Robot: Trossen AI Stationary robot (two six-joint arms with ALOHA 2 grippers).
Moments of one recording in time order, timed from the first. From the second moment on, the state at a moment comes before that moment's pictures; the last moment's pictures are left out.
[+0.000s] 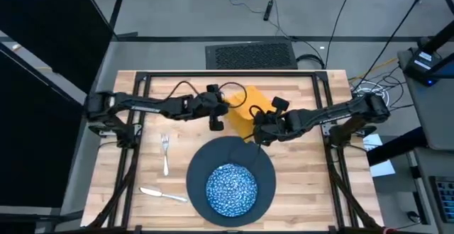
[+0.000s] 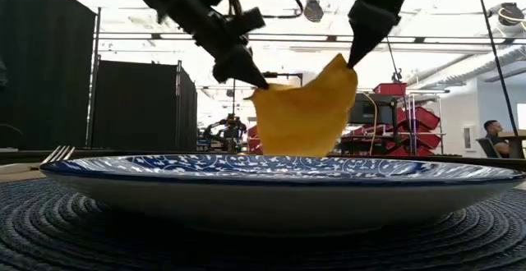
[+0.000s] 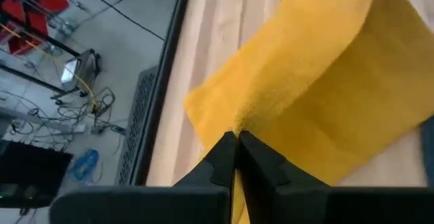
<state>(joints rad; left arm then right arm) 0.19 1.63 1.05 -0.01 -0.28 0.49 0.15 1.54 1.25 -1.04 0.66 0.43</state>
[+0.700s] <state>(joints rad) 0.31 1.78 1.13 0.08 -0.12 0.51 0.04 1.54 1.04 -0.83 0.57 0.41</state>
